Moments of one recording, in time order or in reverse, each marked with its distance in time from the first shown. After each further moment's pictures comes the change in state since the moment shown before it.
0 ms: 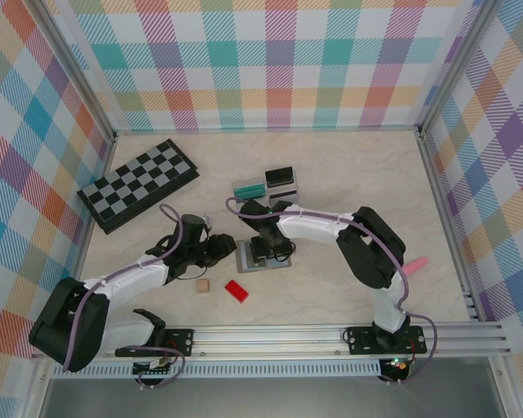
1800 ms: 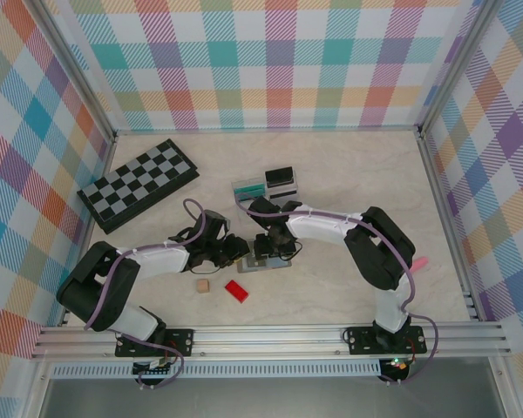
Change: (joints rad) left arm -0.086 0.258 0.113 0.047 0.046 -0.037; right arm -0.034 -0.054 -0.084 0.095 -0.071 0.030
